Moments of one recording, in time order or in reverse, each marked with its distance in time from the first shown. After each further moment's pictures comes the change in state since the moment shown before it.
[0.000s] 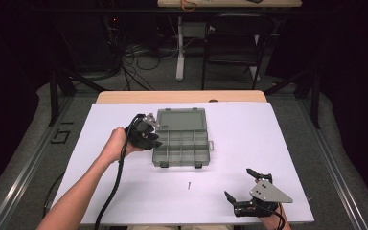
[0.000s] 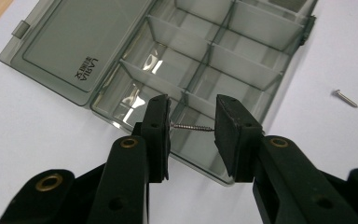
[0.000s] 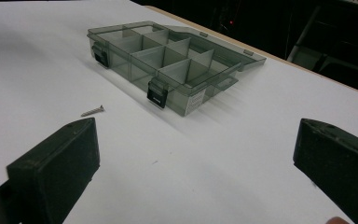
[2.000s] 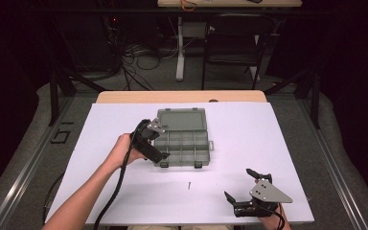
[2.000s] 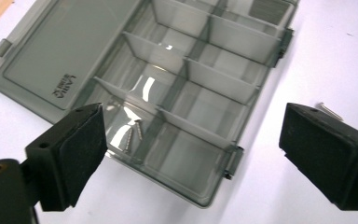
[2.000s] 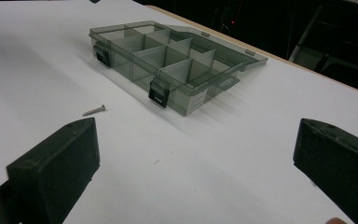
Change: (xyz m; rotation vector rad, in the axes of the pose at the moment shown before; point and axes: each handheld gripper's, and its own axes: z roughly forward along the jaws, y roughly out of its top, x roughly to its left) left arm -0.027 -0.001 0.008 -0.058 -0.004 0.033; right arm 0.000 0.000 0.000 0.003 0.007 -0.006
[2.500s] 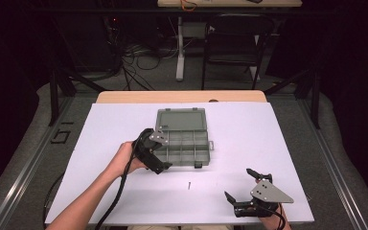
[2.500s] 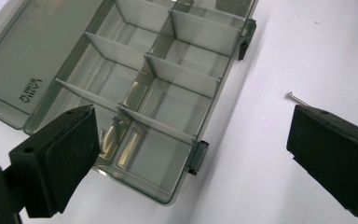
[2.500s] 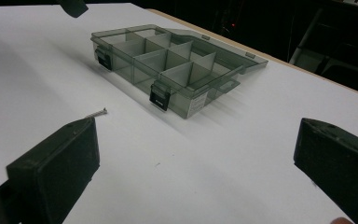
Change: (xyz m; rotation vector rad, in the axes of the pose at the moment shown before) left arm -0.025 -0.007 0.004 -0.008 -0.014 0.048; right arm 0.001 0.000 0.001 -0.042 -0.008 0.011
